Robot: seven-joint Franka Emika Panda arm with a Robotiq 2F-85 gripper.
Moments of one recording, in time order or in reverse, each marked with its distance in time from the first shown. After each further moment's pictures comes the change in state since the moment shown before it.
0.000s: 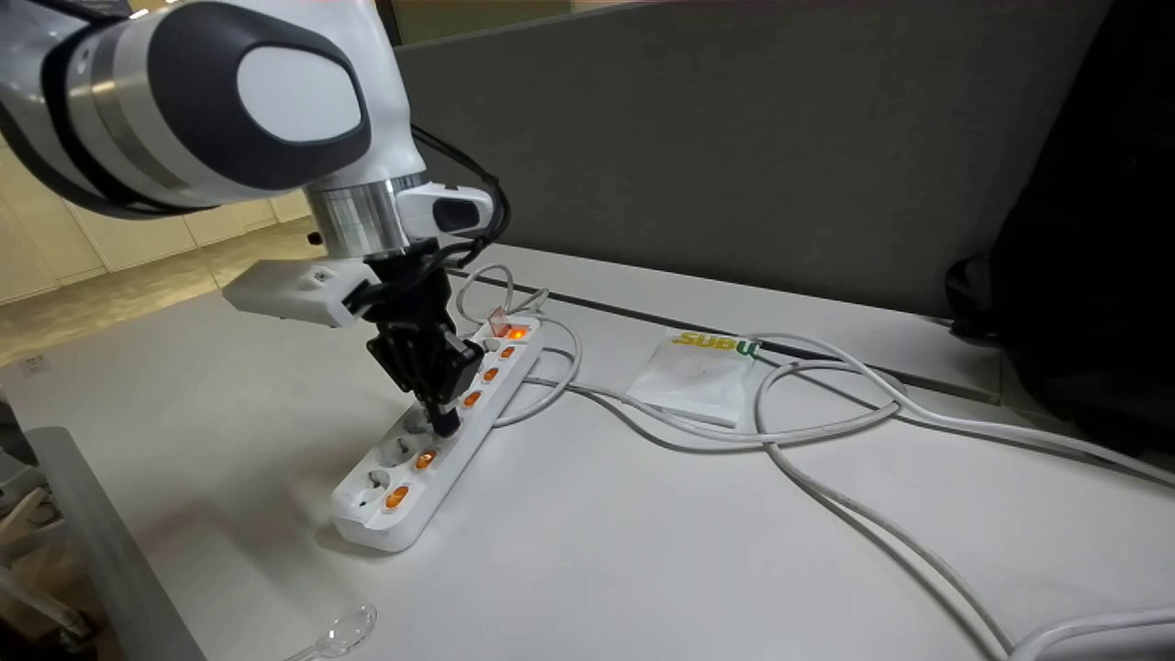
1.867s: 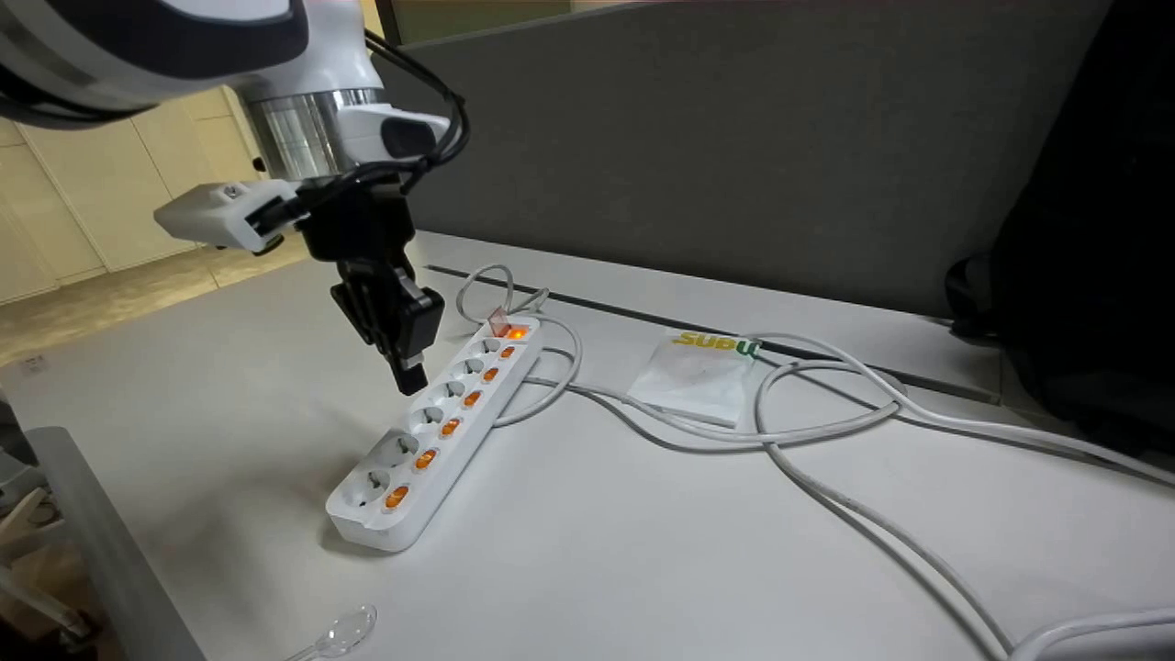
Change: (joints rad) arm -0.036 -0.189 0.046 -0.081 0.050 -0.101 0.064
